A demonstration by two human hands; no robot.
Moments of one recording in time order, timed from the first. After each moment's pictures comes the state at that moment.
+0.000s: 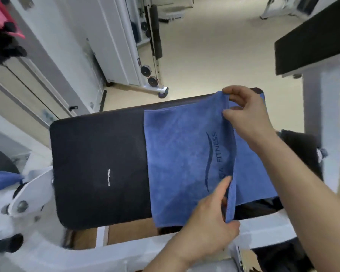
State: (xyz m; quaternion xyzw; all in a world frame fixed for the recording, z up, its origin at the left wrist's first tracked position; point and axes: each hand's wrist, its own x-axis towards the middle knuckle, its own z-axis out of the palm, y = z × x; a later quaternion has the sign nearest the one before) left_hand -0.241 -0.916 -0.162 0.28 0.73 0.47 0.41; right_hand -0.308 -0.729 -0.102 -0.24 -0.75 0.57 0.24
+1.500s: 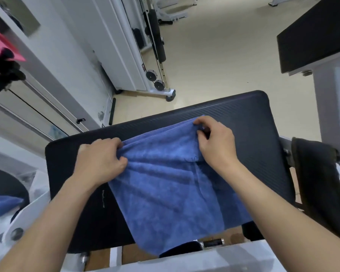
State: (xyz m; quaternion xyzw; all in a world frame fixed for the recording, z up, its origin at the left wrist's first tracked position) left_hand -0.449 -0.973 -0.112 0.24 0.97 -0.04 0.02; right_hand -0.340 -0.733 -0.170 -0.21 -0.85 0.41 0.25
